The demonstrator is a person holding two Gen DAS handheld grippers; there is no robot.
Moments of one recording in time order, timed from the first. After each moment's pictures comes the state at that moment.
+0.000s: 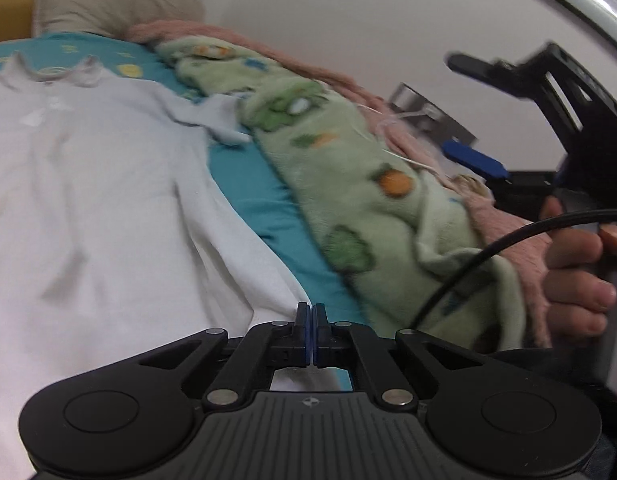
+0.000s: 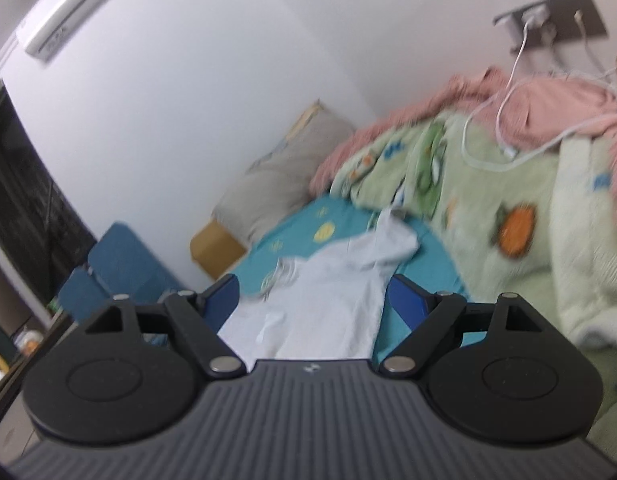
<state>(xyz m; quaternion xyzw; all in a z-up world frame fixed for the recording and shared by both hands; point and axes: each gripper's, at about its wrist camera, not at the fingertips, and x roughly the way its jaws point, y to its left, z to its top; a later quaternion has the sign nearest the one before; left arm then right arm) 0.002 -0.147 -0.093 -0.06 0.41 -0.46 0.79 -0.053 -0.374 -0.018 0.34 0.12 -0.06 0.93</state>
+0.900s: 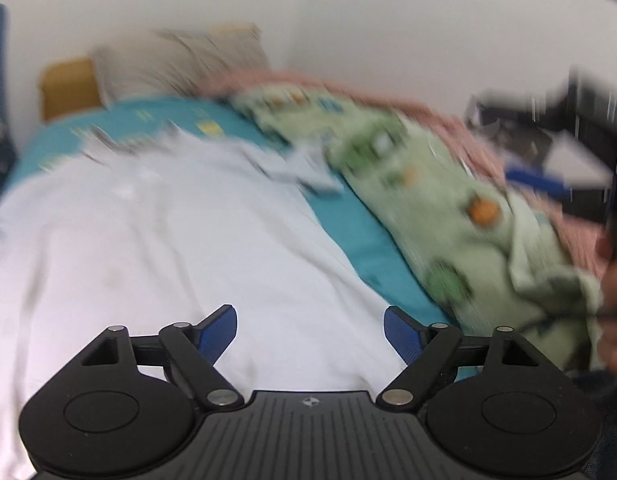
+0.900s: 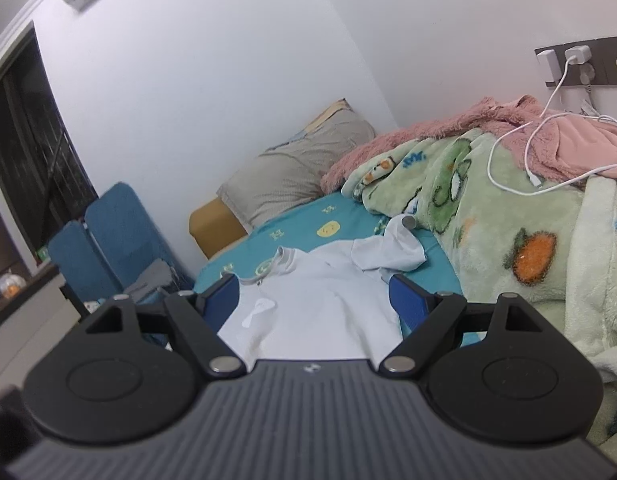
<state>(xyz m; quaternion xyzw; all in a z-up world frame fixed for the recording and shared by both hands) 0.007 -0.100 -0.056 0.01 0.31 -0.29 0.91 -0.035 -0.353 -0.020 0.26 0.14 -0.03 0.95</state>
